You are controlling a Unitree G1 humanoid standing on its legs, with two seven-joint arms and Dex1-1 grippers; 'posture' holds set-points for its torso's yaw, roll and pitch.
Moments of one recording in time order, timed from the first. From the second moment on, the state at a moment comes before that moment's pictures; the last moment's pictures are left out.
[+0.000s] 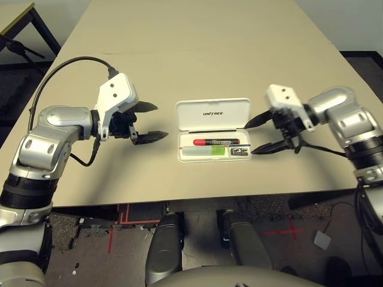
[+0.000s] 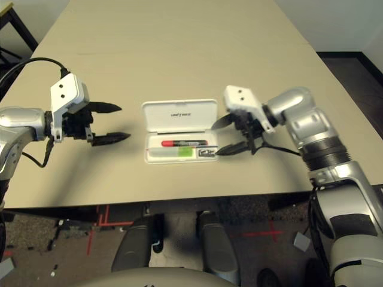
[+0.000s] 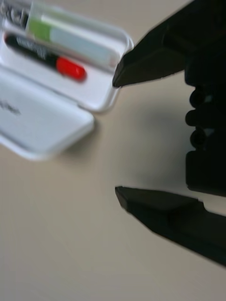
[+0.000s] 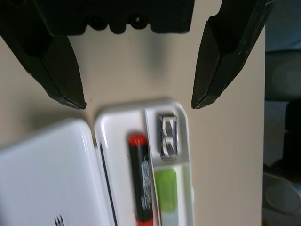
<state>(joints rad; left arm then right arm) -0.55 0.86 -0.04 0.03 -0.31 0.59 -1.03 -0.83 -0.80 0.26 0.51 0.13 0.17 1.60</state>
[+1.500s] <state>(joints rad) -0.91 0.57 -0.25 0.36 -0.07 0.45 -1.16 -0.75 -0.91 0.21 0.46 0.36 0.19 1.61</state>
